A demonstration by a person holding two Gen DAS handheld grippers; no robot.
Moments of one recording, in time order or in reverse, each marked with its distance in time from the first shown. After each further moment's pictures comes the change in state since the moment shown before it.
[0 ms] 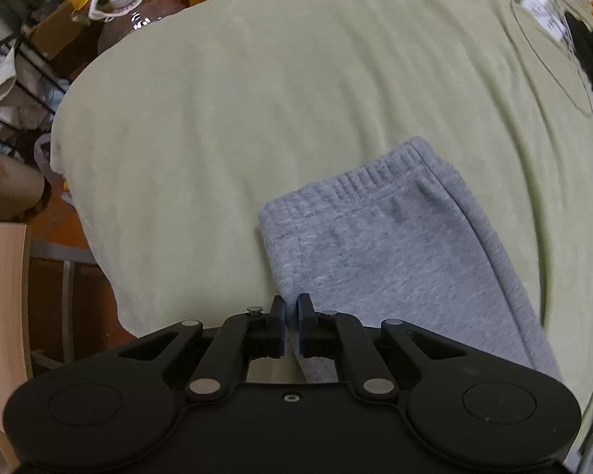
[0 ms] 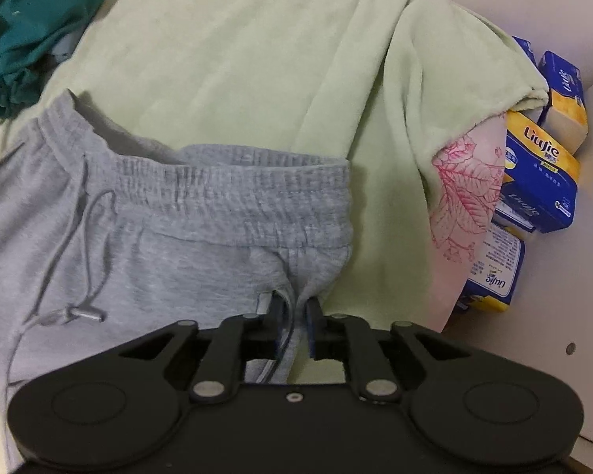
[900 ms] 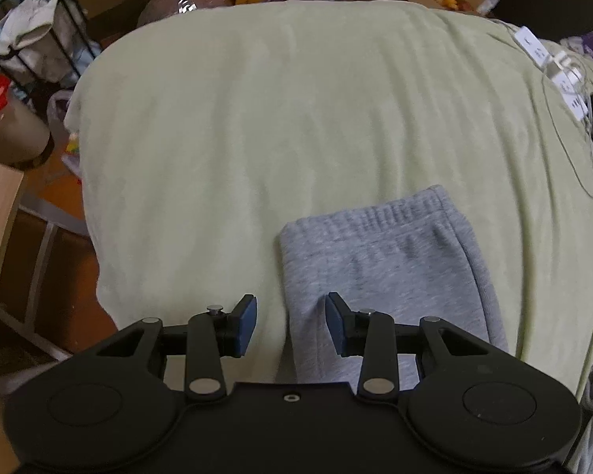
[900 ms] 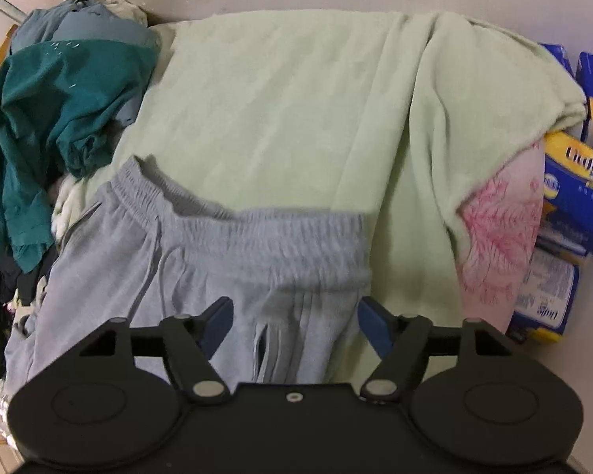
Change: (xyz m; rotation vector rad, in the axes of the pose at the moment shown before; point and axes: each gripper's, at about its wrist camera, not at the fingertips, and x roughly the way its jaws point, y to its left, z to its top) left arm 0.005 0.033 0.004 -0.285 -0.059 -0.082; right arm -0.023 -0.040 0.032 0.040 -0.077 0.272
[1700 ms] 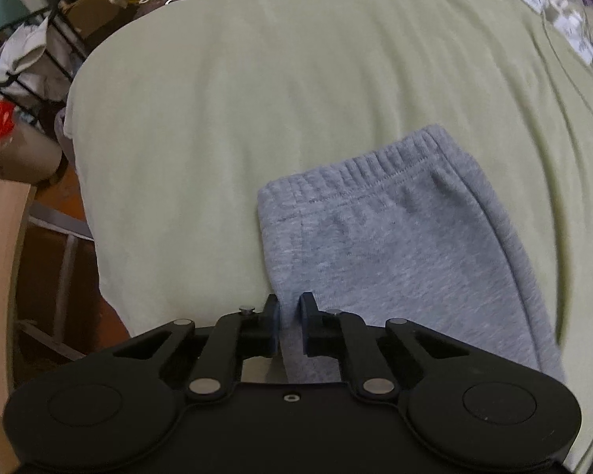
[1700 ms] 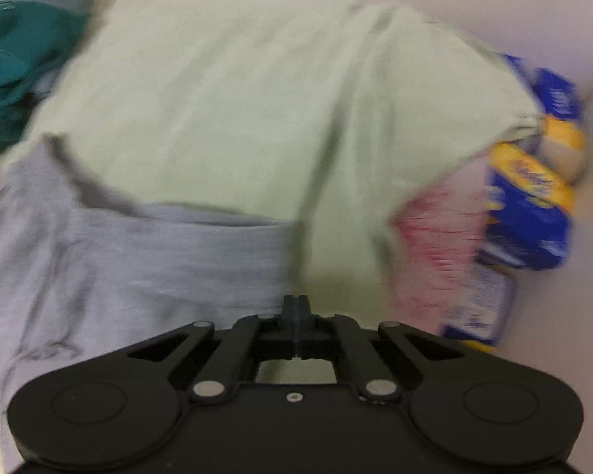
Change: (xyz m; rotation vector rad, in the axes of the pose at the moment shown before) left arm 0.016 -0.036 -0.024 0.167 0.015 0.139; right arm 0.026 -0.013 0.006 0.015 0.036 -0.284
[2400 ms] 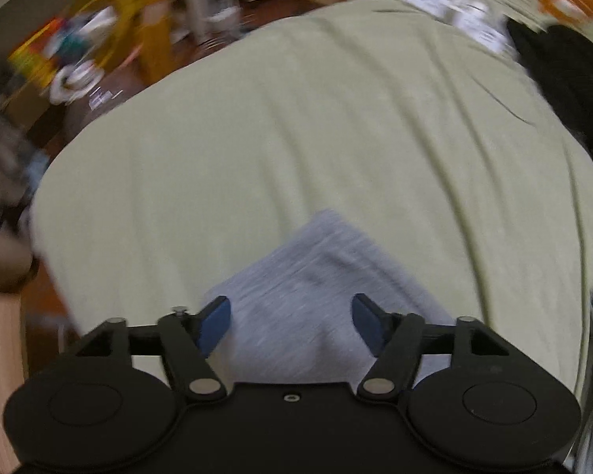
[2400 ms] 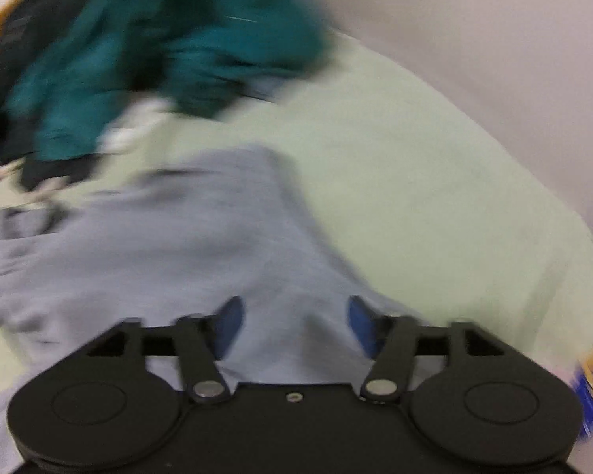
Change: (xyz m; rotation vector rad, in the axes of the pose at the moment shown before) left arm -0.059 -0.047 0.043 0.274 -0.119 -0.126; right arm -0.068 0.214 -0.056 -0.656 -0.226 0.240
